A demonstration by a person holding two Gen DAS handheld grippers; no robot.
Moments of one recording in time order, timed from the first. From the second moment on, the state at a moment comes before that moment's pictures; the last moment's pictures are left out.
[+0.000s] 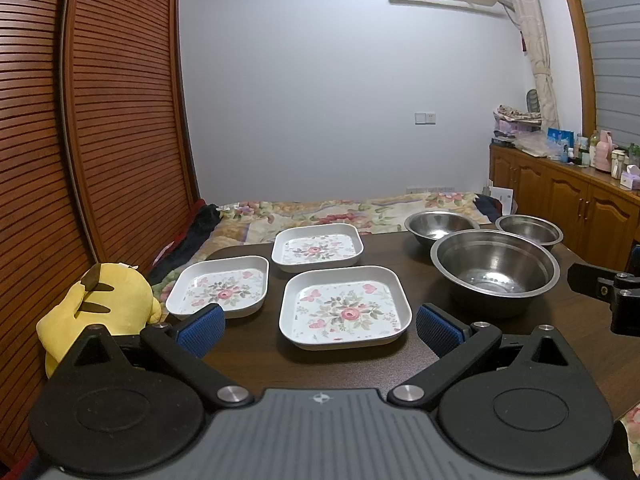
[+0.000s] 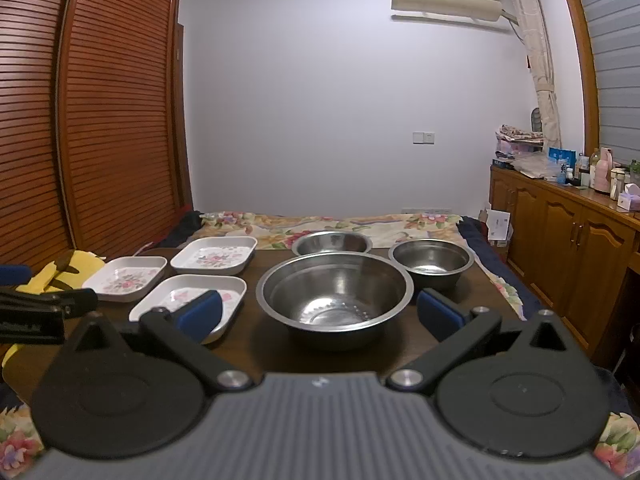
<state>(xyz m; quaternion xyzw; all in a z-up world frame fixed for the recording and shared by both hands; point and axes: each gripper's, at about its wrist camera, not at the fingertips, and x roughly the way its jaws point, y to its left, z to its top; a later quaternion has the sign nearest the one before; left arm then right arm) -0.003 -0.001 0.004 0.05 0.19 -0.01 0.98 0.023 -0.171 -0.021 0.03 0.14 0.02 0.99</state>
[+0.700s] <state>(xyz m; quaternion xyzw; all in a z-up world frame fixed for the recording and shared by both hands) -0.004 -0.001 0.004 0.05 0.19 -0.02 0.98 0.022 -0.174 -0.020 0.03 0.13 0.02 0.99</state>
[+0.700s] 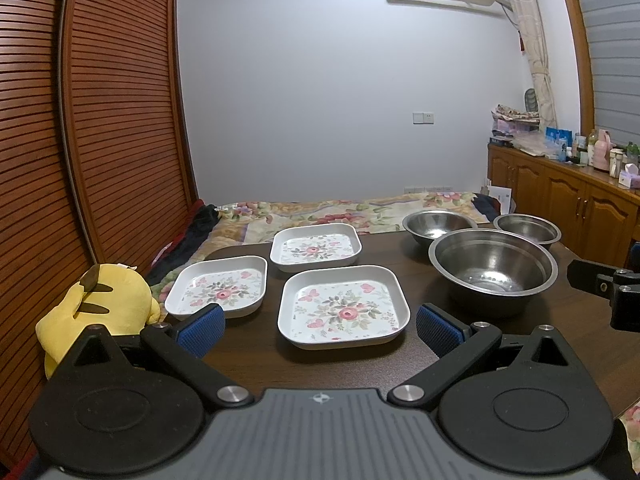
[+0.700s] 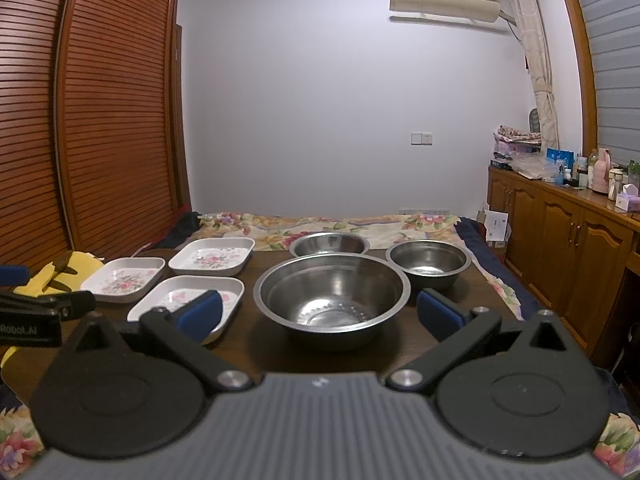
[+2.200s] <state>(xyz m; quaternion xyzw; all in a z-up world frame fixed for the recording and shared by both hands) -0.001 0.003 -0.005 0.05 0.21 -0.01 0.98 0.025 -0.168 -0.026 0.02 0.14 0.02 0.99</state>
